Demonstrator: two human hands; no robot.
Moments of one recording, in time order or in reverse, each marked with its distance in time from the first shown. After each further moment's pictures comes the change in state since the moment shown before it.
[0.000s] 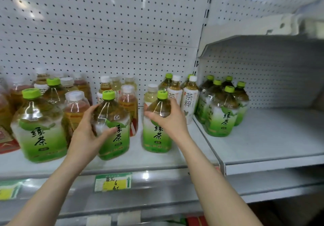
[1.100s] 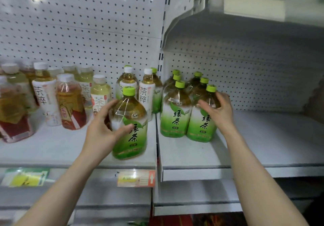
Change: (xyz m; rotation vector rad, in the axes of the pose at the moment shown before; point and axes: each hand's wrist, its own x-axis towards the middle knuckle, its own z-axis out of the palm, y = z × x) left_hand -0.031 0.123 0.199 -0.235 0.020 0.011; right_hand 0.081 0.189 -0.270 -0.062 0.151 0.004
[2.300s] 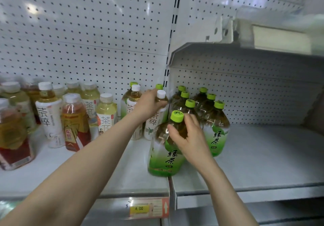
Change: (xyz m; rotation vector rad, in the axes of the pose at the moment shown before) left_hand 0.168 0.027 0.073 0.400 -0.257 0.140; right_hand -0.069 -0.094 0.076 -0.099 -0.188 -0.244
